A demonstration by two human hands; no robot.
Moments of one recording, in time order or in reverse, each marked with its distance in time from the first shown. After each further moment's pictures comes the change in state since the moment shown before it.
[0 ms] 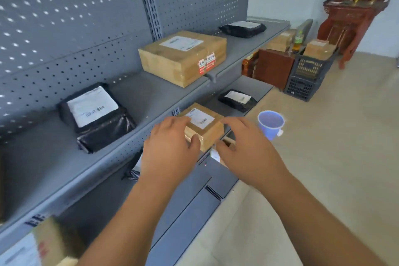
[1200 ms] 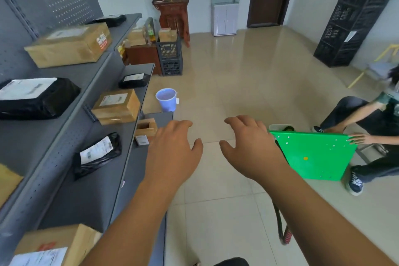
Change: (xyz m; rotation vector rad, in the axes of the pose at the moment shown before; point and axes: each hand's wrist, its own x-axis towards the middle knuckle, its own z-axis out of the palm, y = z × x) left_hand -0.286 -0.114 -0.101 -0.147 -0.418 0.697; right_hand -0.402 -0.194 0.087 -0.374 0.294 0.780
